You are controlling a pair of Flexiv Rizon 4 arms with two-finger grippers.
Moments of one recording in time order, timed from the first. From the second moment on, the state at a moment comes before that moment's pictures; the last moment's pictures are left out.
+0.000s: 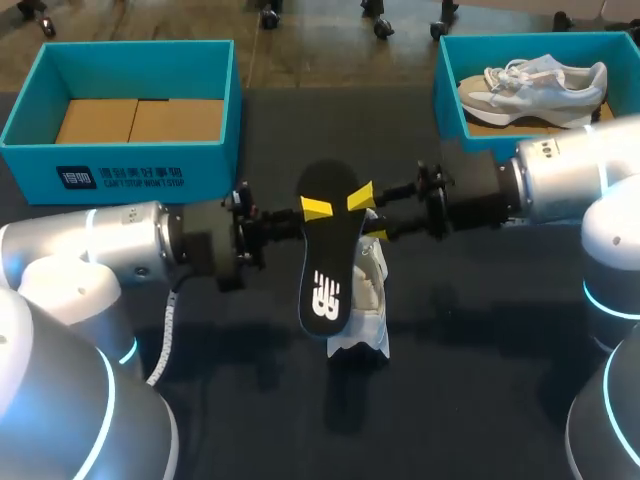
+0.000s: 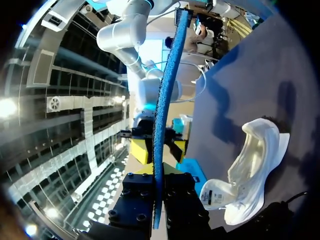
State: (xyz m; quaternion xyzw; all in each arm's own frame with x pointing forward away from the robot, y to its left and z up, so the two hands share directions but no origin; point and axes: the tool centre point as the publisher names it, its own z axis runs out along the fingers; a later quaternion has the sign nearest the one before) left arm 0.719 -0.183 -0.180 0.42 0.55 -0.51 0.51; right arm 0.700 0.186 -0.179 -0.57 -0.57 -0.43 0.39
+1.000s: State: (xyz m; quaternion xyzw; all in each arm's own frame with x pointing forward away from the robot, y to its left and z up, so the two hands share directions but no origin) left arm 0.681 -0.166 -0.184 0.40 0.61 -0.56 0.40; right arm 0.681 0.145 -0.180 -0.52 -0.65 -0.48 0.26
